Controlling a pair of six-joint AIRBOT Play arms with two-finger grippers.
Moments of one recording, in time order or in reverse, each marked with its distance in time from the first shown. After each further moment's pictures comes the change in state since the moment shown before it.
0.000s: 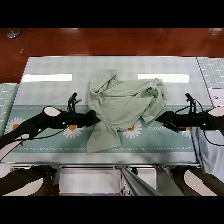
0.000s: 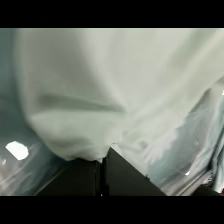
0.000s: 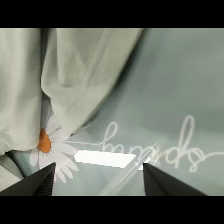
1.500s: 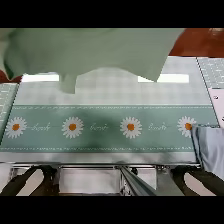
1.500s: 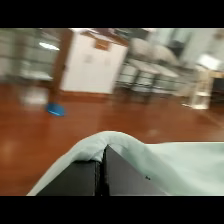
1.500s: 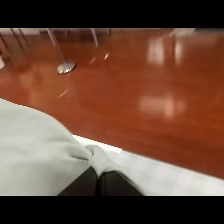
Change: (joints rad) left arm 0.741 0.318 1.214 0.094 -0.383 0.002; right arm 0.171 -0.001 1.548 -0.119 0.204 0.167
